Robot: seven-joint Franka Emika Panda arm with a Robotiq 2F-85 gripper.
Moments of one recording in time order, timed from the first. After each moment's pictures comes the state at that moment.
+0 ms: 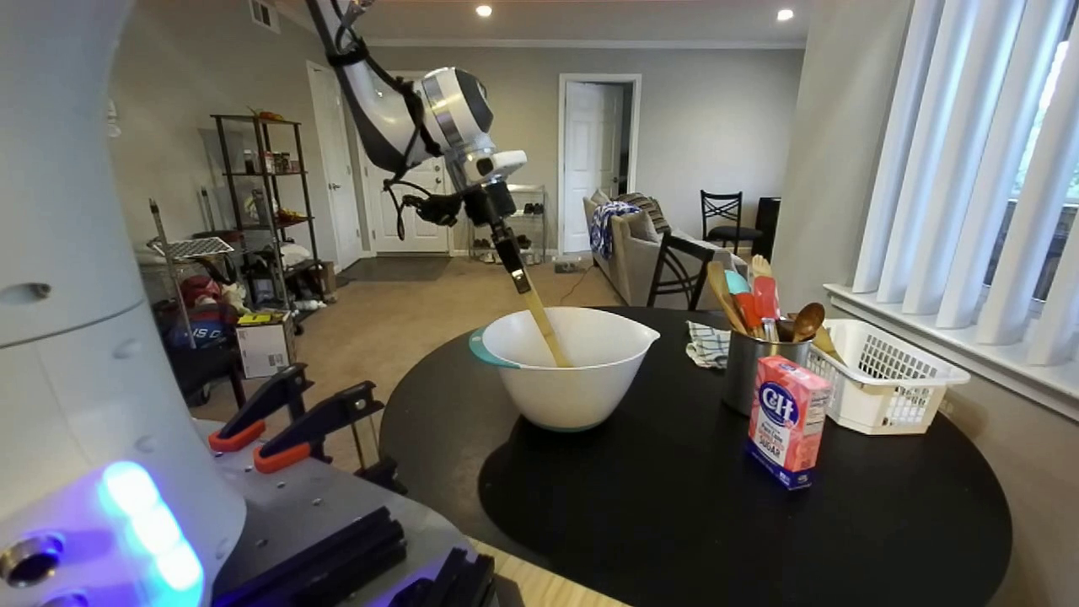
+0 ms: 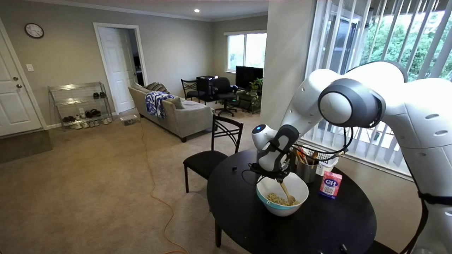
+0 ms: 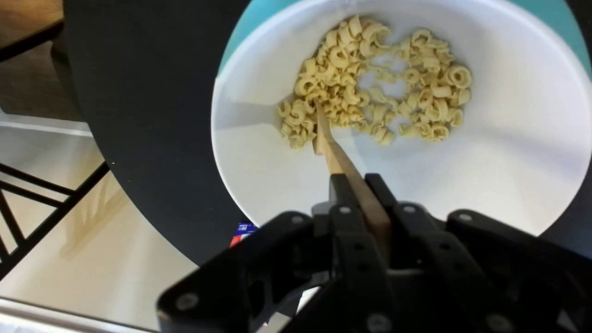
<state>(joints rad) 0.61 0.60 -0.41 -2.03 -0.32 2.46 1.60</state>
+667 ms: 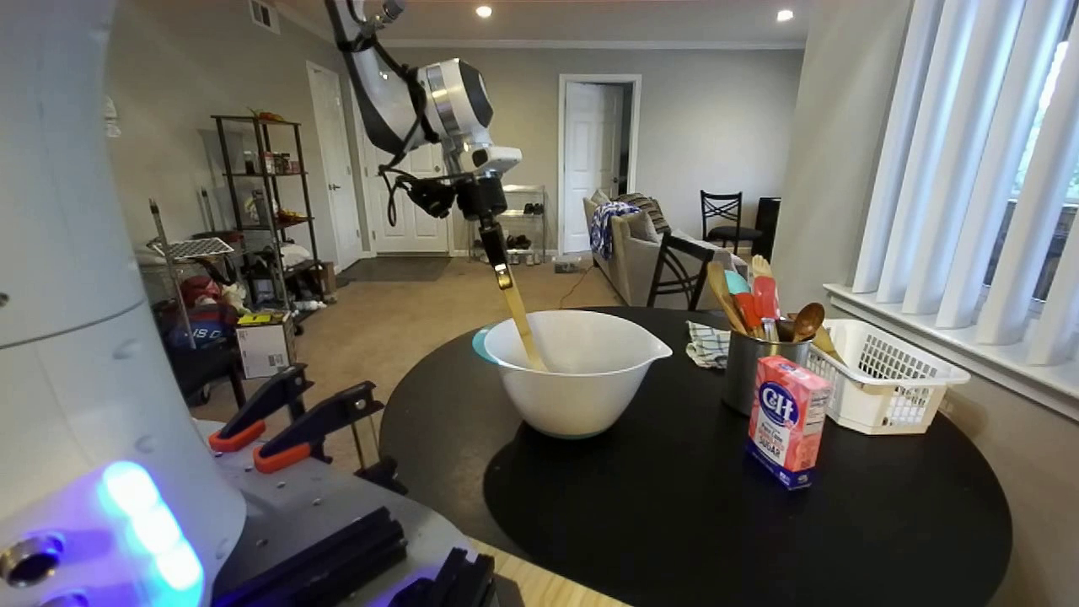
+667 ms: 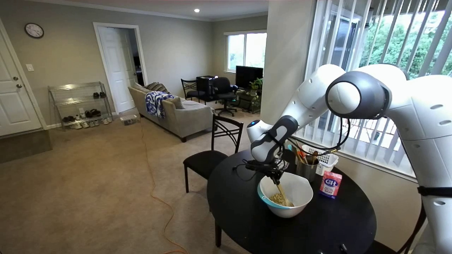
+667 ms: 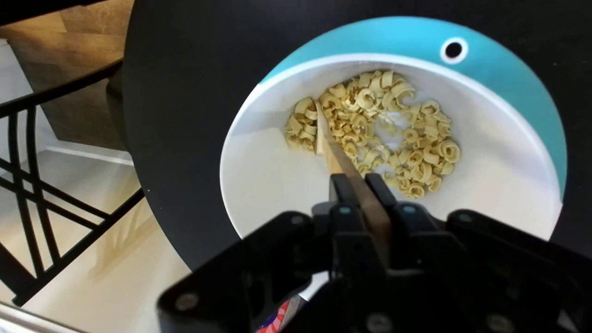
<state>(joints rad) 0.39 0.59 -0.15 -1.93 -0.32 2.24 1.57</state>
